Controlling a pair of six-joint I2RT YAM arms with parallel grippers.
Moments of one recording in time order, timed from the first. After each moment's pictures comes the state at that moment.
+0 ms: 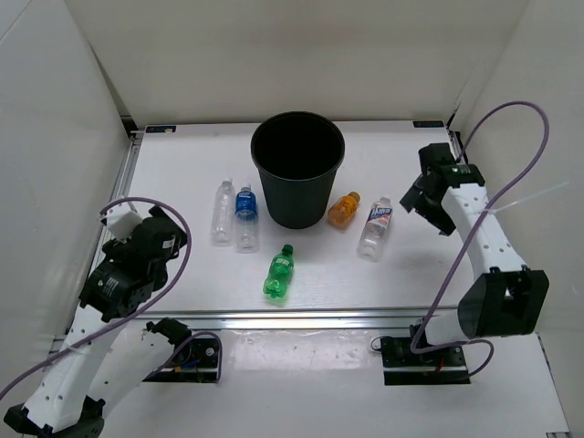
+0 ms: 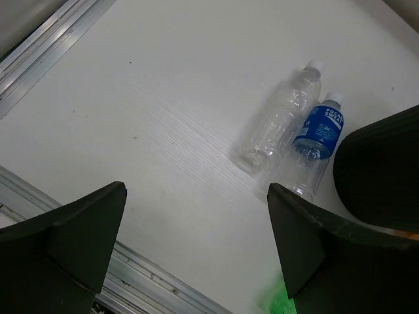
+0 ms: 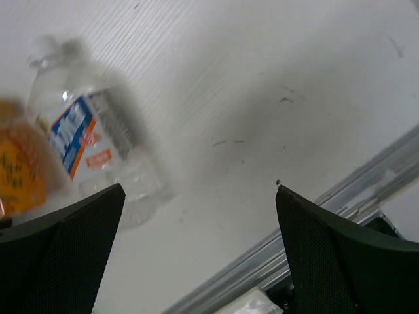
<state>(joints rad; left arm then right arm) -0.50 0.67 1.05 -1.11 -0.78 -0.88 0.10 1.44 1.34 -1.13 0.40 0.79</state>
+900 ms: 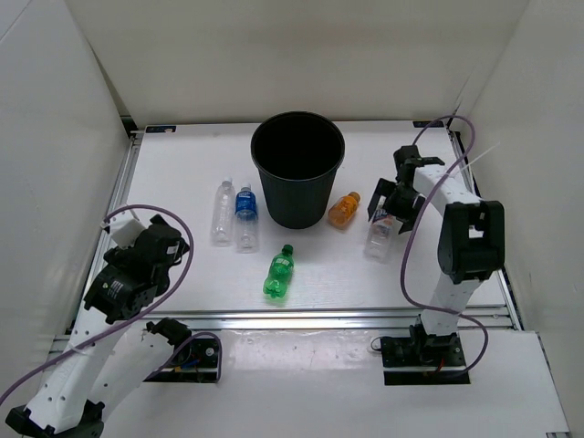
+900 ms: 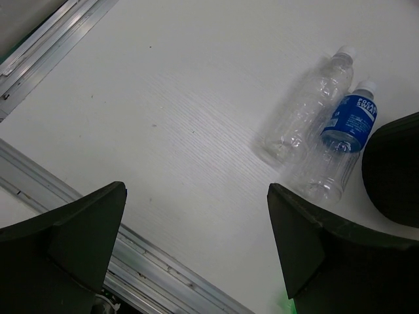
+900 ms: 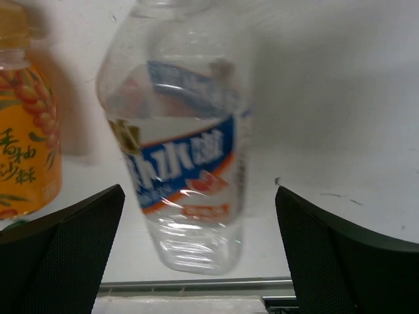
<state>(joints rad) -0.50 0.65 0.97 -1.14 -0.79 -0.91 0.12 1.81 1.36 -0.92 -0.06 0.49</state>
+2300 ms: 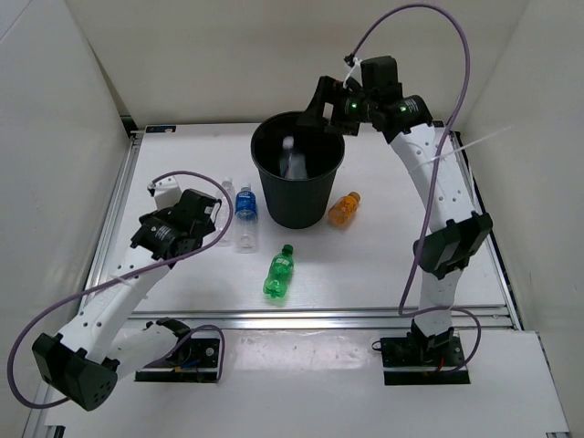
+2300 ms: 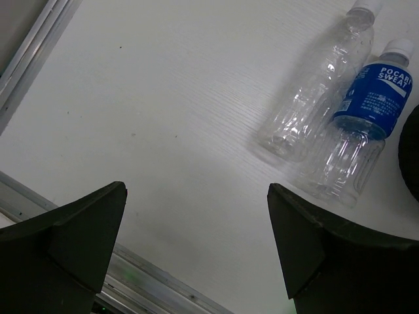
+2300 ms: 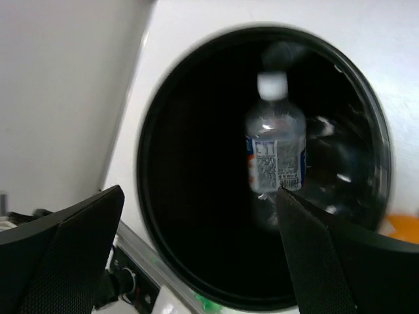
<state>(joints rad) -0.49 1.01 1.03 -0.99 -0.75 -0.79 0.43 1.96 2.34 -0.86 -0.41 0.51</state>
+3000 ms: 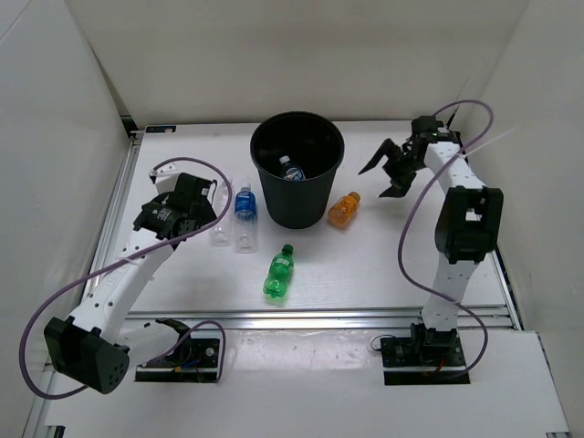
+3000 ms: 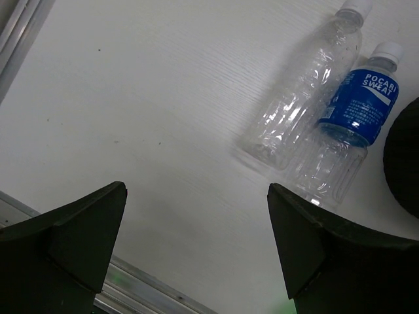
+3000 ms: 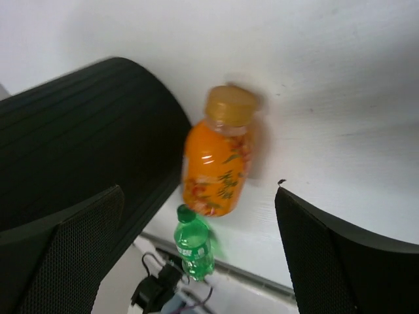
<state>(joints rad) -0.39 1.14 1.11 -0.93 -0.64 -0.70 0.02 1.98 1.73 -0.86 -0.48 0.67</state>
